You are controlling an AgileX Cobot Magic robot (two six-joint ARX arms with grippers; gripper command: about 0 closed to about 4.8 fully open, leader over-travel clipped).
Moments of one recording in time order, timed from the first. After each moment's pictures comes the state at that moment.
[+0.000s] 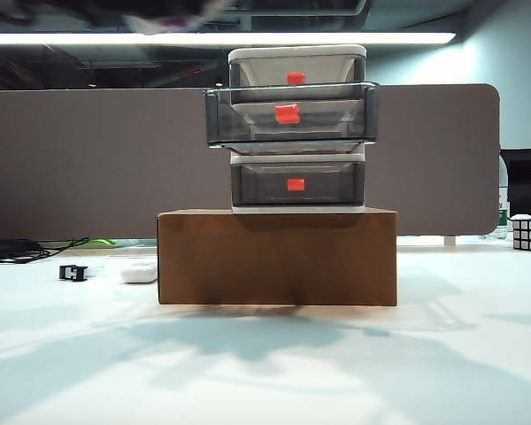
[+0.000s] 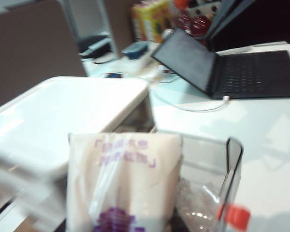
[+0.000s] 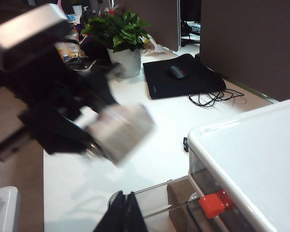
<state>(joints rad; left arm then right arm) -0.44 1.09 0.70 0.26 0.66 0.36 0.35 1.05 0.82 0.09 -0.78 -0.05</state>
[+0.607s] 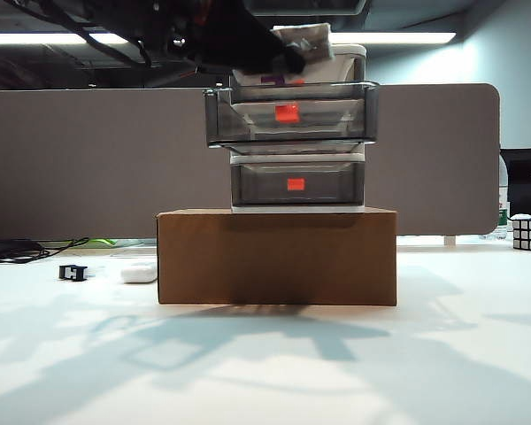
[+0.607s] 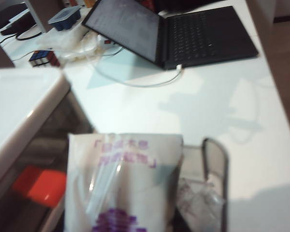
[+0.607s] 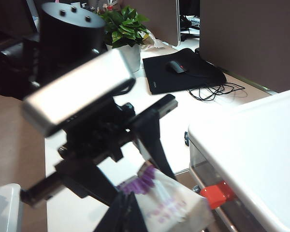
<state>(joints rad) -0.58 1.40 0.95 0.07 0.68 0.54 0.35 1.04 0.82 0.06 -0.78 -0.05</state>
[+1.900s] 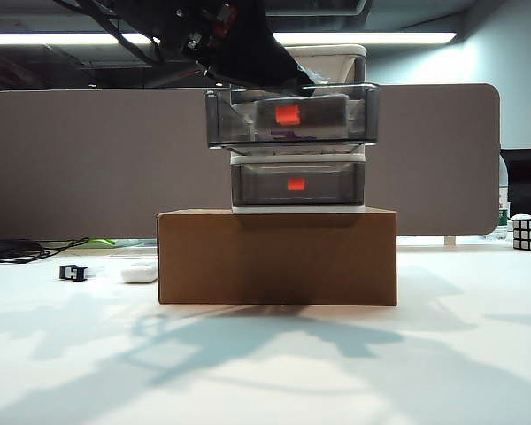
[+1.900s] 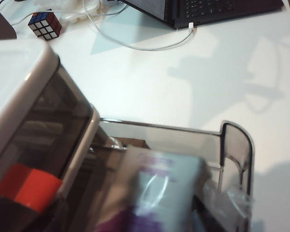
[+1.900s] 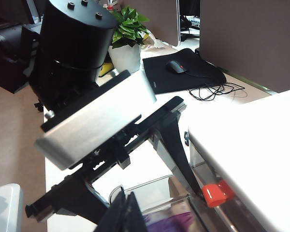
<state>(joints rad) -0.64 1.44 1.07 -0.13 0.51 0.62 0.35 1.04 0.82 0.06 -0.77 -0.05</state>
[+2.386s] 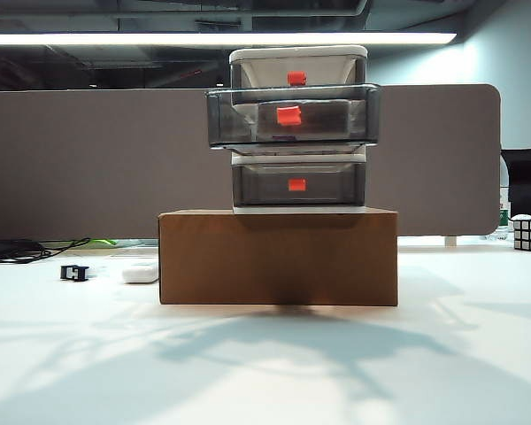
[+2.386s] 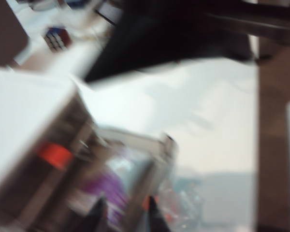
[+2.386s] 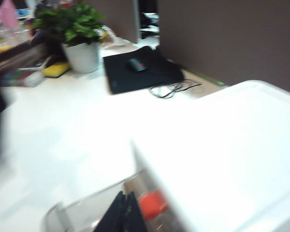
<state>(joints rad) -0.64 1.15 1.08 -0.41 0.53 0.47 0.35 1.13 0.86 0.11 -0.61 -0.05</state>
